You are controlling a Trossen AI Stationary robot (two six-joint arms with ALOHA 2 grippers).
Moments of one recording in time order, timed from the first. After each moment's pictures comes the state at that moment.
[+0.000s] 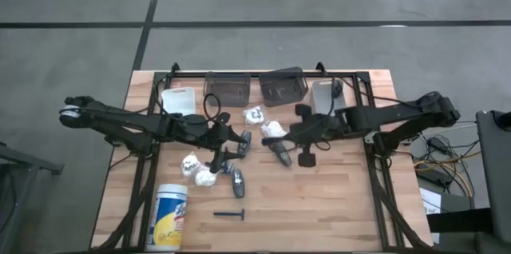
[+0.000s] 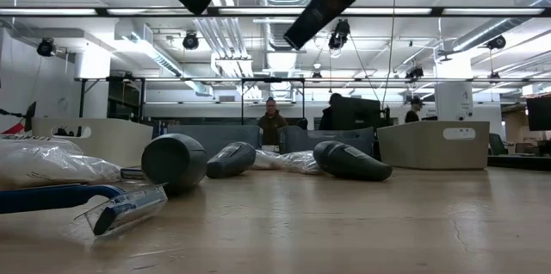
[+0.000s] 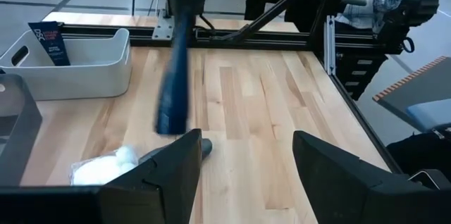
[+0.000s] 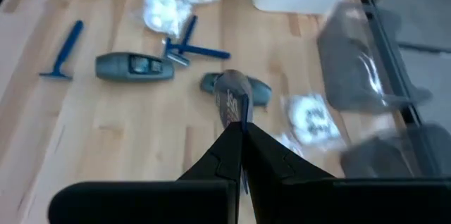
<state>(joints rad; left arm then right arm) -0.13 1.15 0.86 -0.02 -0.01 -0.11 0.15 1.34 1.23 -0.63 0.21 0.01</state>
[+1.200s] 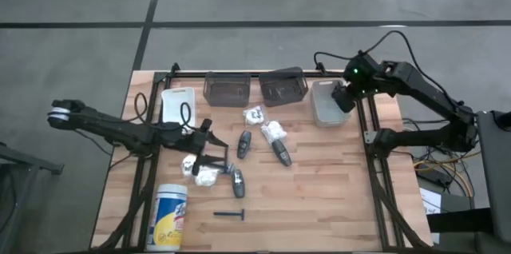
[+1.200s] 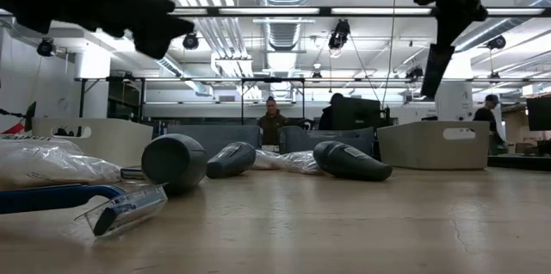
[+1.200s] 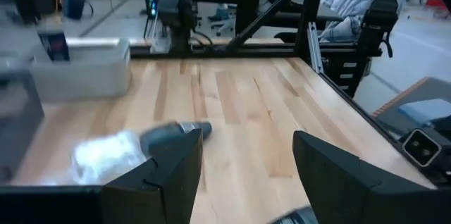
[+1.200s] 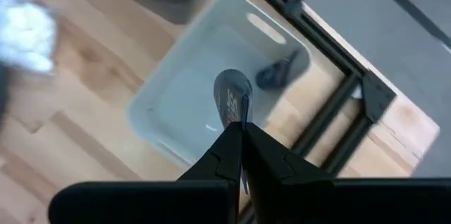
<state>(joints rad) -0.14 0.90 0.32 0.43 0.02 -0.08 -0.62 1.06 1.22 -1.30 0.21 0.19</state>
